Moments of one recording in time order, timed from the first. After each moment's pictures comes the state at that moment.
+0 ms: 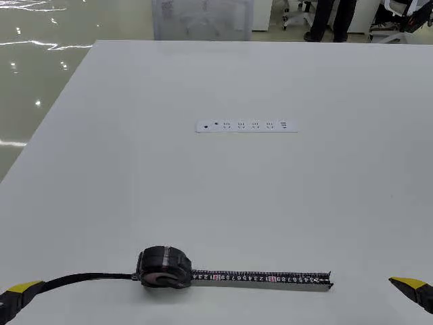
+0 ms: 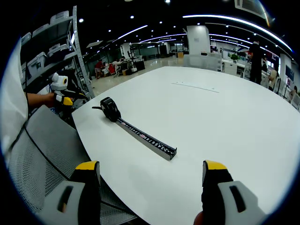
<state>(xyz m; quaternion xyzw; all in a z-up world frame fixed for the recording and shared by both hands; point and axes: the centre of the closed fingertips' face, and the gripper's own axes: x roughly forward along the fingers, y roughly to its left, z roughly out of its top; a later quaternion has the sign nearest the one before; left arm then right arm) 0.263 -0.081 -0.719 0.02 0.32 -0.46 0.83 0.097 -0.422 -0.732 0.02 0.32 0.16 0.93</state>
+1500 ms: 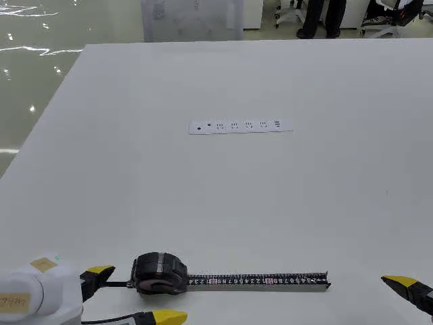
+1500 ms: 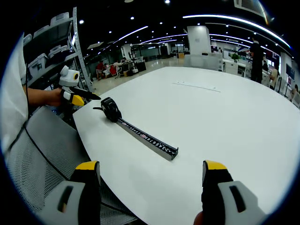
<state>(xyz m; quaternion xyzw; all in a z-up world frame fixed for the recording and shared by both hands) 0.259 -0.179 -0.728 0.02 0.34 -0.51 0.79 0.098 -0.427 -0.742 0.03 0.31 0.16 0.93</state>
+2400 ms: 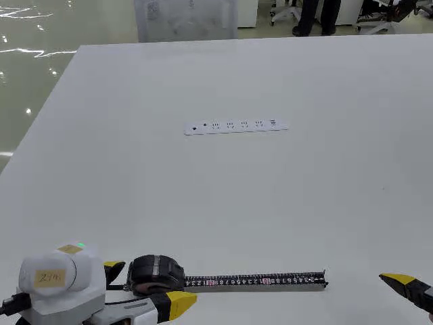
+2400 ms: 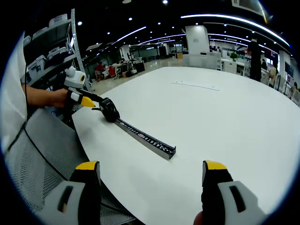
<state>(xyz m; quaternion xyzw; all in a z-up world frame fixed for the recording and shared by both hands) 0.277 -0.200 -0.752 0.02 0.37 -0.48 0.80 0.099 -0.429 -0.743 0.03 0.31 0.16 0.94</state>
